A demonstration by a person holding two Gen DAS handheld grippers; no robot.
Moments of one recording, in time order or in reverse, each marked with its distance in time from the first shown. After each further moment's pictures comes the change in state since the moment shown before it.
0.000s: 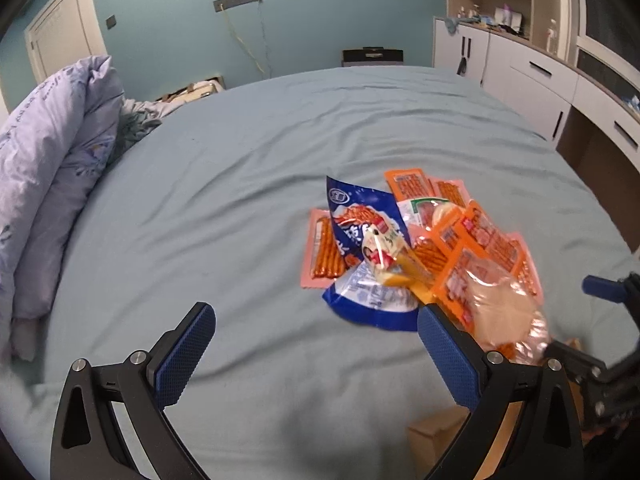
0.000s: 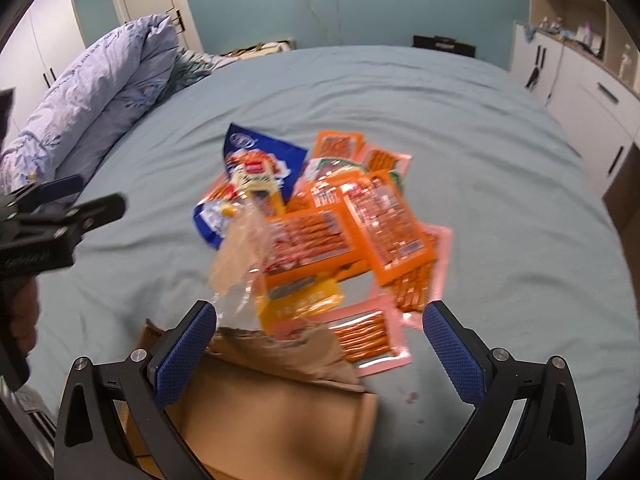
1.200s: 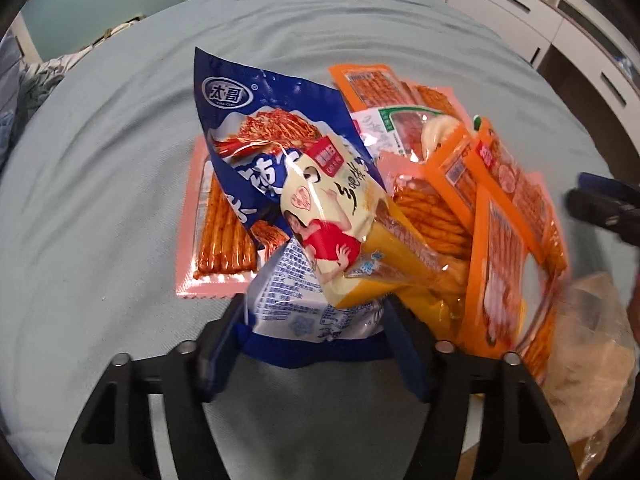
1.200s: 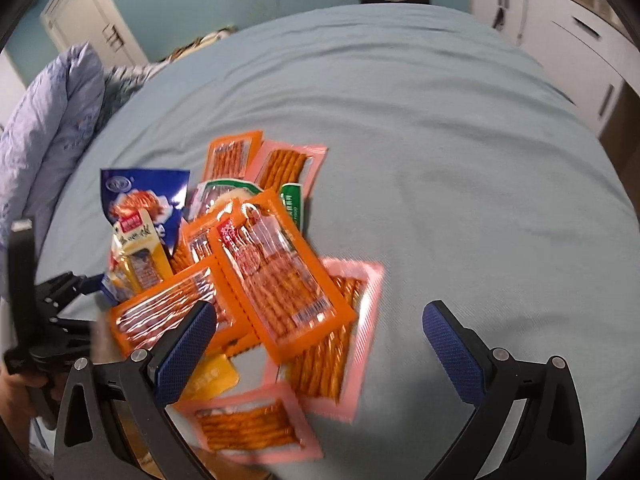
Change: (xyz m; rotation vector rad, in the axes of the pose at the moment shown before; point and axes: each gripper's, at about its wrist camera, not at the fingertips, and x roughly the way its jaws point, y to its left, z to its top) left arm 0.133 -0.040 0.004 0.069 0.280 -0.226; right arm 0.085 -0.084 0.057 0.175 0.105 -0.028
